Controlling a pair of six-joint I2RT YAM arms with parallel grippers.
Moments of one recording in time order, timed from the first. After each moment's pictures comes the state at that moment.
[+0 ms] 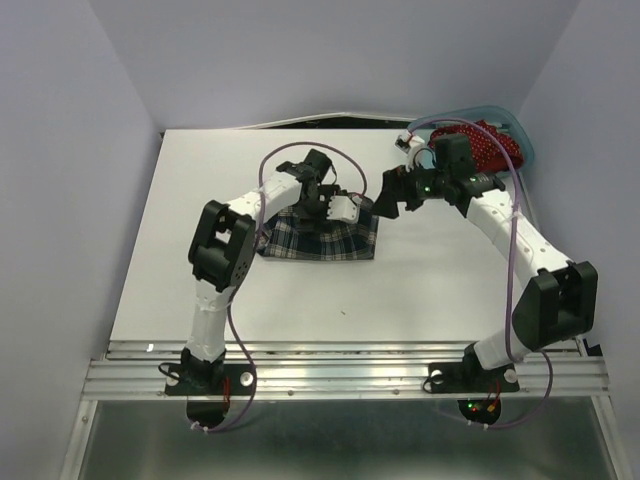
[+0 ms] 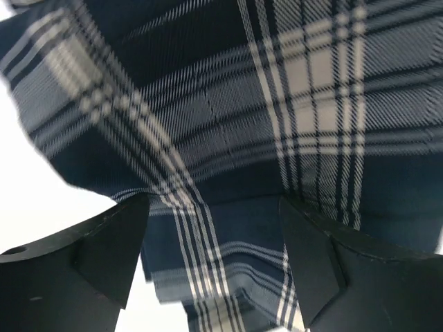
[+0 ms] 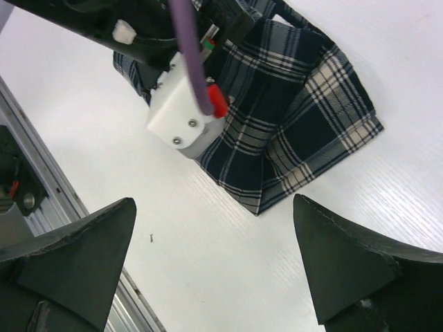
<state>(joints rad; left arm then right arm) -0.54 2.07 1.70 -0.81 0.21 1.23 0.28 1.52 1.33 -0.52 -0.66 -0.01</state>
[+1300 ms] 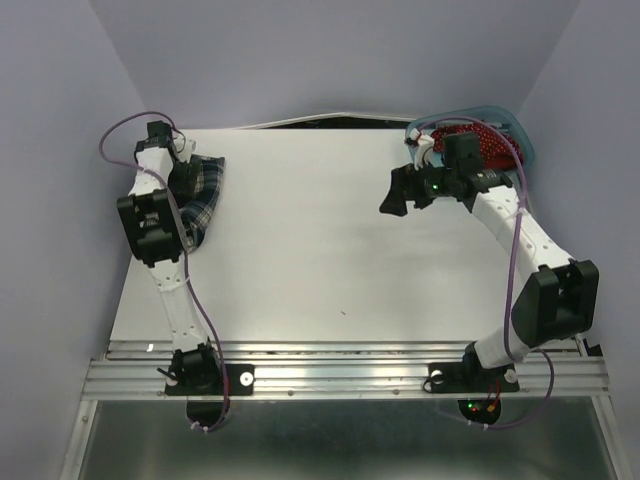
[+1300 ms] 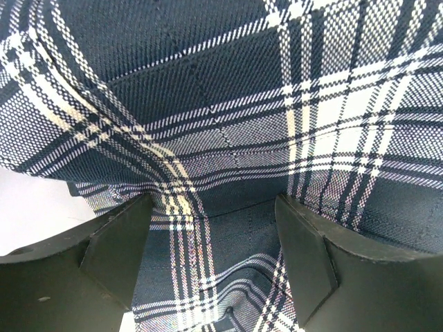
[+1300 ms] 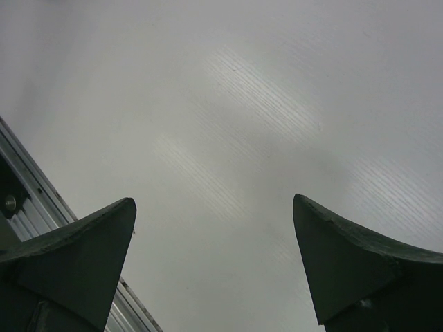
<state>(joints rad) 0.24 2.37 2.08 -0.87 -0.07 0.40 0.21 1.53 1.35 -0.59 -0.63 -0.06</state>
